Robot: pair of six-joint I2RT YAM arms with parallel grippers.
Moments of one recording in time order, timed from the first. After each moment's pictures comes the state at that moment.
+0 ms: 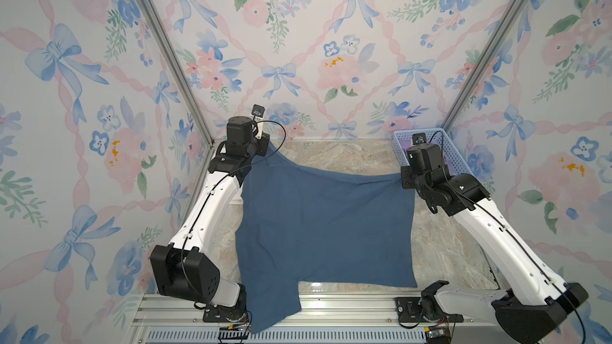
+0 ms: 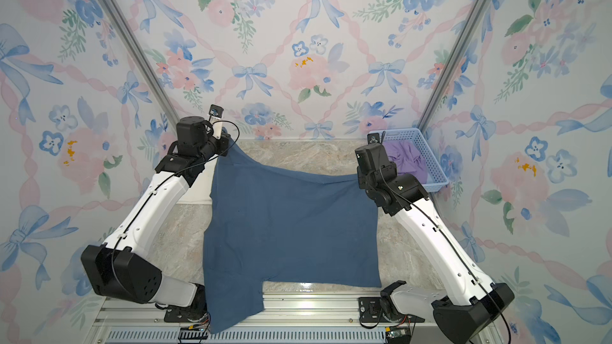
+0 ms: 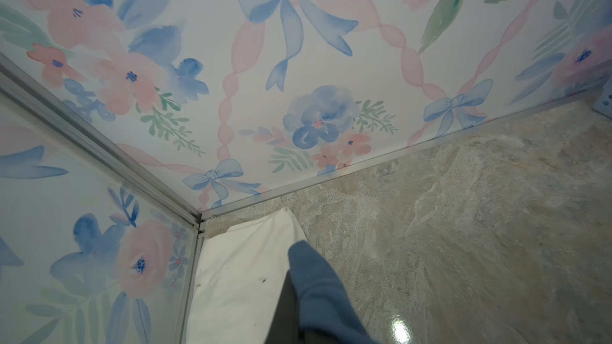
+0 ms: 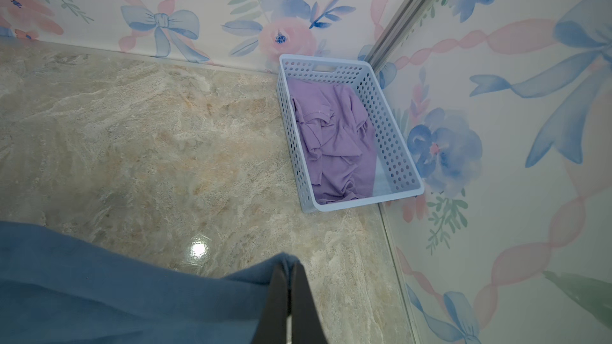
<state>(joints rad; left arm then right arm) -0.17 1.52 1.46 -0.35 -0.12 0.23 0.45 1.25 1.43 -0.93 0.61 0.17</state>
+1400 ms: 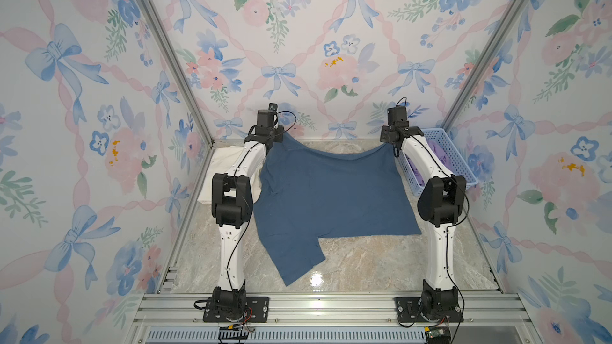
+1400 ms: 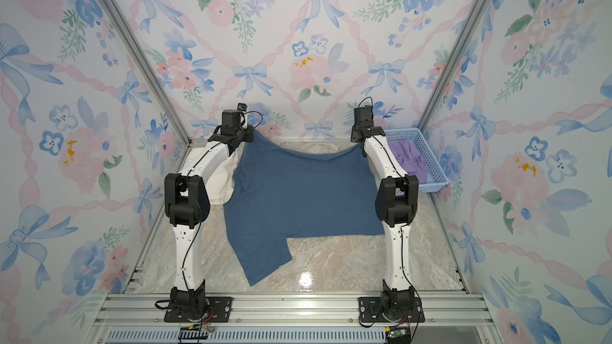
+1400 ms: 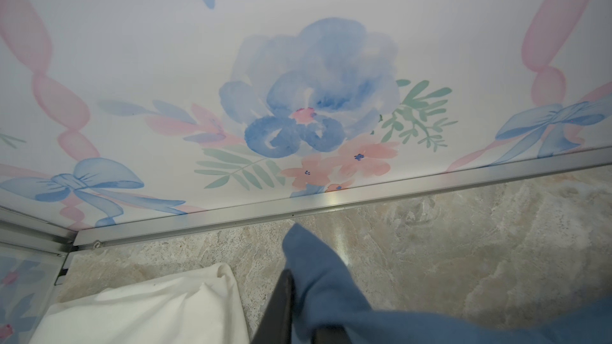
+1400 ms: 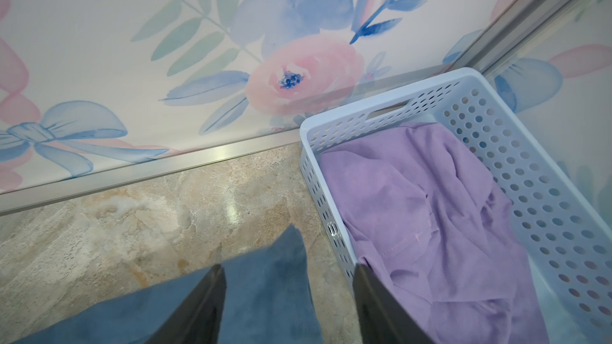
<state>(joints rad) -0.15 2.29 2.05 -0.25 -0.10 0.06 0.15 2.31 2.22 -0.65 0.38 0.20</state>
